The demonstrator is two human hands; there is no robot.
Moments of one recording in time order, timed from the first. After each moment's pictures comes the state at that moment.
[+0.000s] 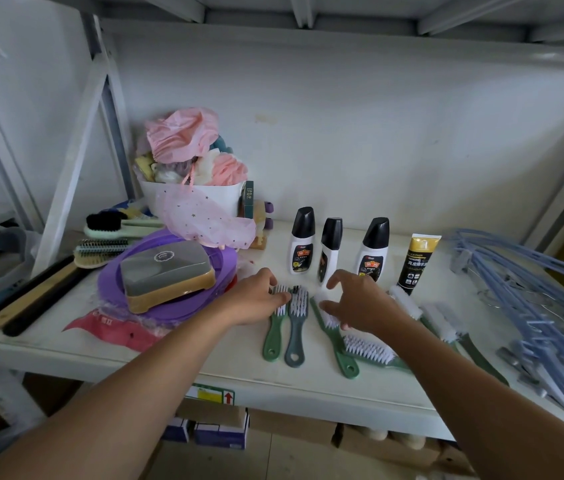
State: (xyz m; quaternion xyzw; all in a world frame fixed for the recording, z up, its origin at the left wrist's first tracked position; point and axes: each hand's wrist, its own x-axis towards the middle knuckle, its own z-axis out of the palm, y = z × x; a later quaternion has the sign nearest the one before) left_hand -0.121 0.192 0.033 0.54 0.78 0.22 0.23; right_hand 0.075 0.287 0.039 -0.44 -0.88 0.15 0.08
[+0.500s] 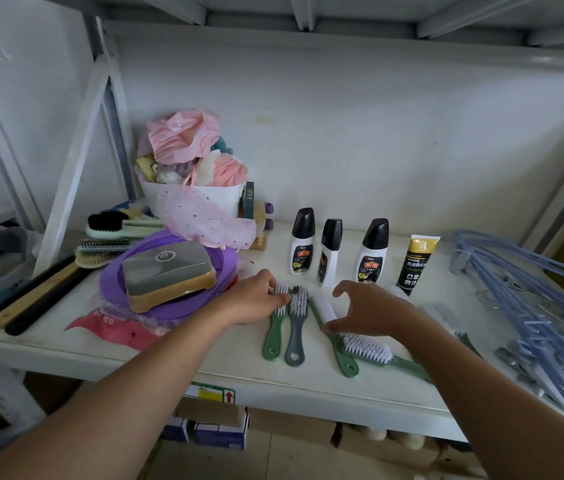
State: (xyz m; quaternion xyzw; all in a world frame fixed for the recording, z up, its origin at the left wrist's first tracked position) left_hand -0.121 0.187 0.035 0.55 0.77 0.21 0.24; right_hand 0.092 0.288 0.048 -0.43 -0.89 0.15 -0.03
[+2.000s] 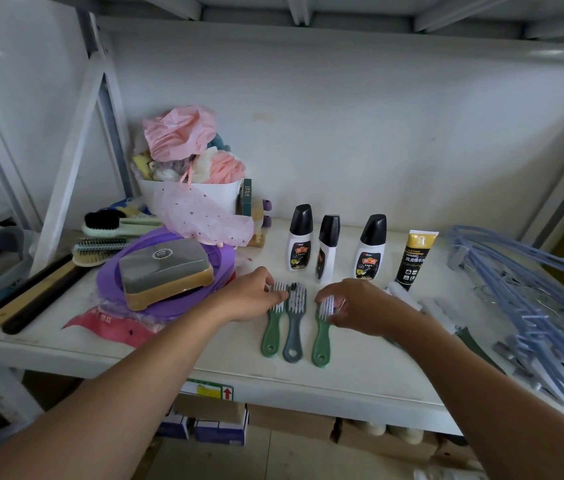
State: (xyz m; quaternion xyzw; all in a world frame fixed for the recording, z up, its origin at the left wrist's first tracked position) left_hand -0.124 0.187 0.035 0.55 0.78 0.20 0.24; right_hand 0.093 0.287 0.043 -0.35 -0.92 0.16 0.05
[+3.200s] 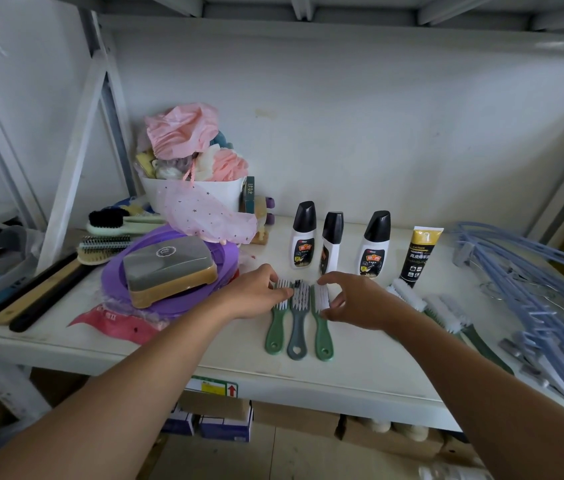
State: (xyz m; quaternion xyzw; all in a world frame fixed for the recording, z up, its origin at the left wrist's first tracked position) left_hand -0.119 0.182 0.041 0.54 0.78 0.20 0.25; right_hand 0.083 0.285 0.038 -0.37 -0.90 0.23 0.07
